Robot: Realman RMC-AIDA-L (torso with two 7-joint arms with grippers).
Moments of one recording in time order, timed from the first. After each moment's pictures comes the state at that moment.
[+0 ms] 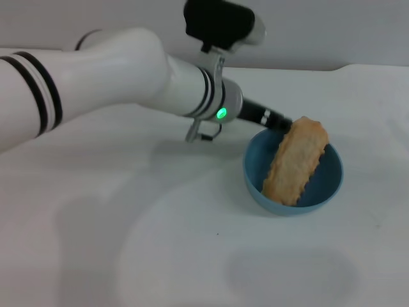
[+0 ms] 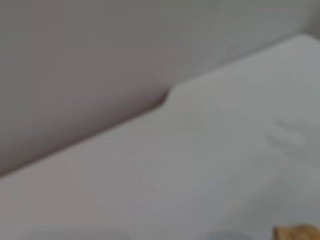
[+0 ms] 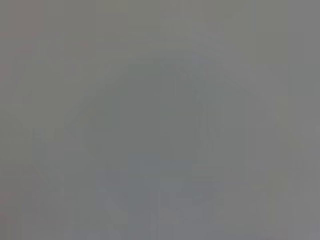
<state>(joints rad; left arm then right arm) -0.91 -2.06 2.01 0.69 1.99 0.51 -2.79 0.40 2.03 -0.55 -0.64 -1.69 -1.22 1.61</state>
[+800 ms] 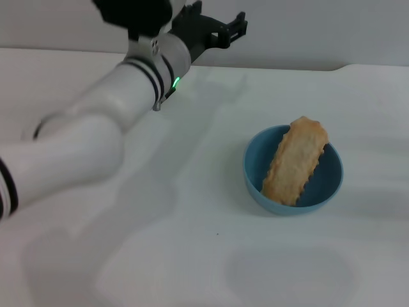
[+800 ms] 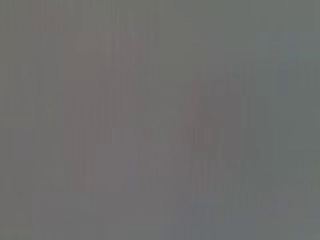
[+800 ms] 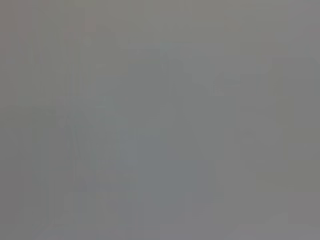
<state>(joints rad) -0.64 -2.07 2.10 0.78 2.05 -0.29 -2.72 0.38 2.08 -0.50 -0.35 -1.11 -1.10 0.69</state>
